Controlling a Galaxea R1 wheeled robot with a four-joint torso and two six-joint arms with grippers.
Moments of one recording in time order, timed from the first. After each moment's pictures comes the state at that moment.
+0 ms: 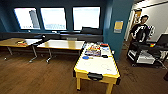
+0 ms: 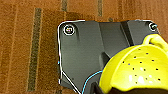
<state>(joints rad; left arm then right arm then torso) 1.49 2.87 -2.65 0.46 -0.11 -0.40 -1.58 2.82 -2.54 -0.25 0.12 0.19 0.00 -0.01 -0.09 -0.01</state>
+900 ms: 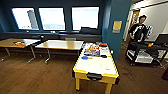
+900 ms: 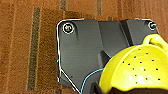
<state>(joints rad) 1.50 2.88 -2.65 0.46 -0.11 -0.40 -1.58 2.83 -2.55 -0.25 0.12 0.19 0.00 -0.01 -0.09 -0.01</state>
